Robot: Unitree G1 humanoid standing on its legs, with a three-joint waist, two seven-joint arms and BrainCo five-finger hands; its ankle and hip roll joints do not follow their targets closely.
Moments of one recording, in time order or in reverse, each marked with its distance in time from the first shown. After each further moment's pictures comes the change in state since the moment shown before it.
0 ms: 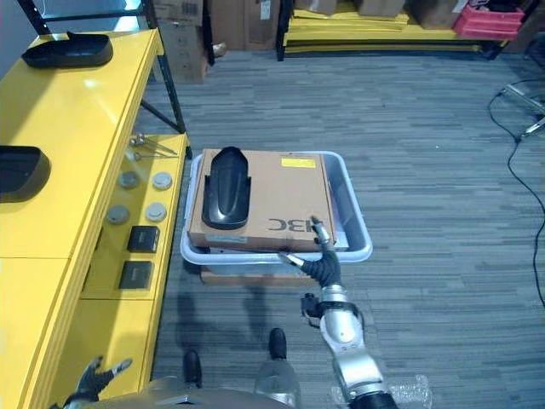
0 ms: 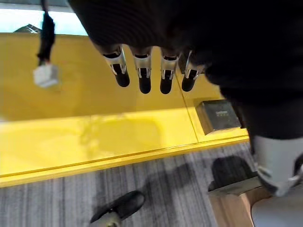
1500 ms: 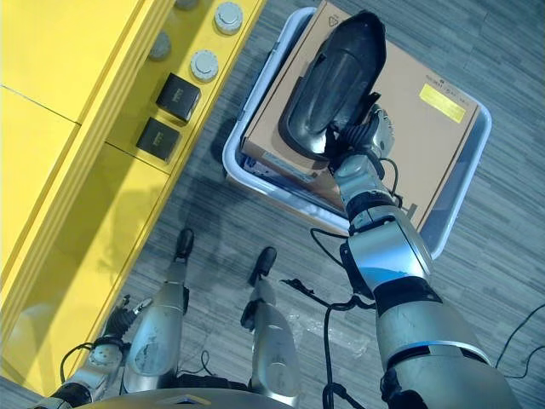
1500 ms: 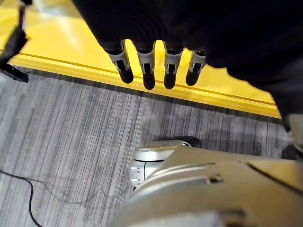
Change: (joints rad) left arm -0.197 0.027 -0.201 -0.131 -0.197 -0.033 0.048; right arm -1.338 -0.111 0.283 1.334 0.028 0.246 -0.266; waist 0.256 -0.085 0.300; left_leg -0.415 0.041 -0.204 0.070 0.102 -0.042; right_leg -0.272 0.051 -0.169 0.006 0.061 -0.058
